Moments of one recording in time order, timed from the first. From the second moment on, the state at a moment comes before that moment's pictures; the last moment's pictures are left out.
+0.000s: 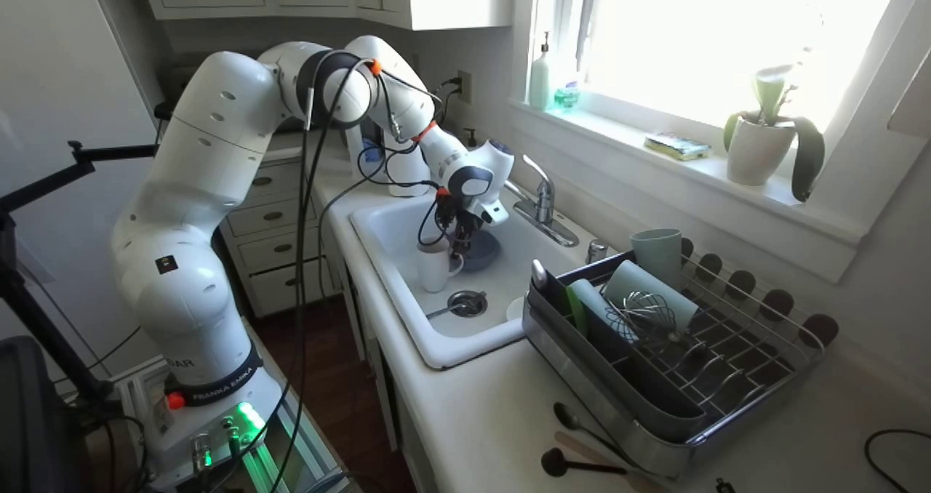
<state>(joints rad) 0.00 0.65 0.02 -1.77 0.33 2.22 0.48</state>
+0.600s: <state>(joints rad) -0.02 0.66 0.01 -1.69 0.37 2.09 0.50</state>
